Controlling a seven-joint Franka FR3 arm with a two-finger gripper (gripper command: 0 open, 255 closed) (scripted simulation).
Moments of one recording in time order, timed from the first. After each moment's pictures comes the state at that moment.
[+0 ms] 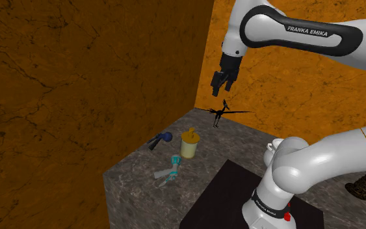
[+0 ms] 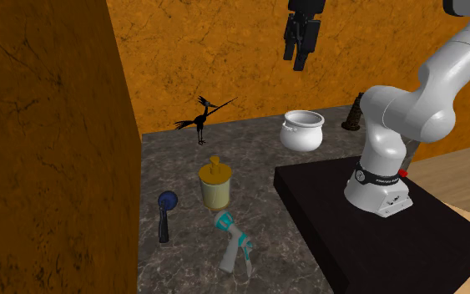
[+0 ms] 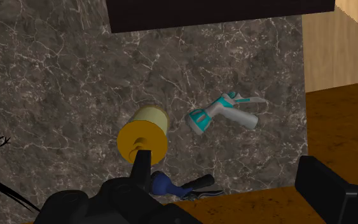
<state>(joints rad) 0.00 -0.74 -0.04 -2.27 -0.12 1.59 0.12</state>
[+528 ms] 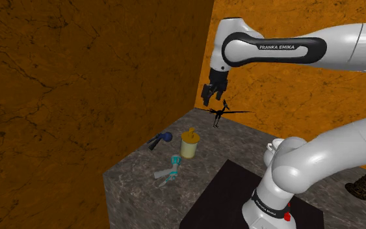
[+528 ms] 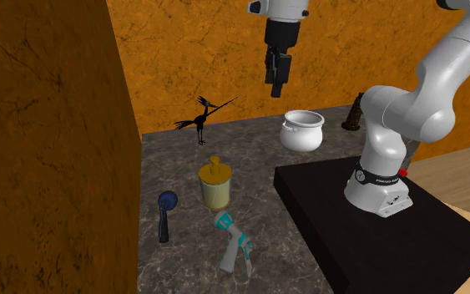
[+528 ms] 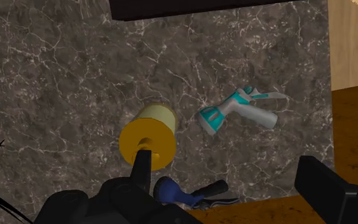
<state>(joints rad) -0.02 -0.63 -0.07 -2.35 -0.16 1.78 0.12</state>
